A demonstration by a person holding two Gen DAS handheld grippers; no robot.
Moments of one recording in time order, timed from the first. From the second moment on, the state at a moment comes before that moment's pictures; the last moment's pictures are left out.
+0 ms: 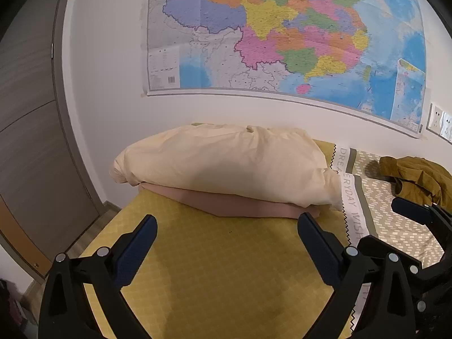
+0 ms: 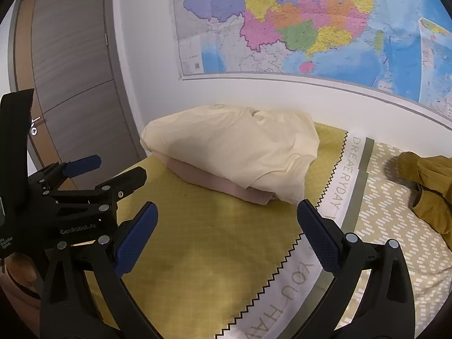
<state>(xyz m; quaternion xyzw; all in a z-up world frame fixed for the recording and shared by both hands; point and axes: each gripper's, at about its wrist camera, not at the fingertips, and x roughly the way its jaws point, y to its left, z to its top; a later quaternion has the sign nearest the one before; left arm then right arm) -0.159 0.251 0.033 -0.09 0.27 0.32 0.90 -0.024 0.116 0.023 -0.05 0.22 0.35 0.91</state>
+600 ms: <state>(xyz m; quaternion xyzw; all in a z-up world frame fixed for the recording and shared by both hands) -0.164 0.249 0.031 -0.09 0.27 0.32 0.90 -0.030 0.114 0.024 -0.04 0.22 0.36 0.91</state>
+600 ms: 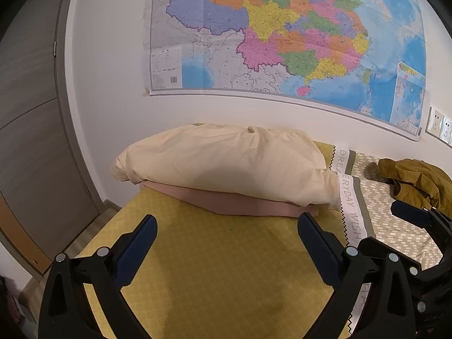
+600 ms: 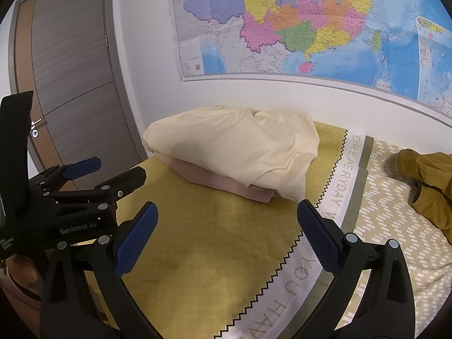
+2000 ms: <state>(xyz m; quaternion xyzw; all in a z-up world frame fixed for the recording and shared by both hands) -0.167 0.248 0.031 -0.09 0.27 0.32 0.90 -0.031 0.120 0.022 -0.04 0.24 0.36 0.90</state>
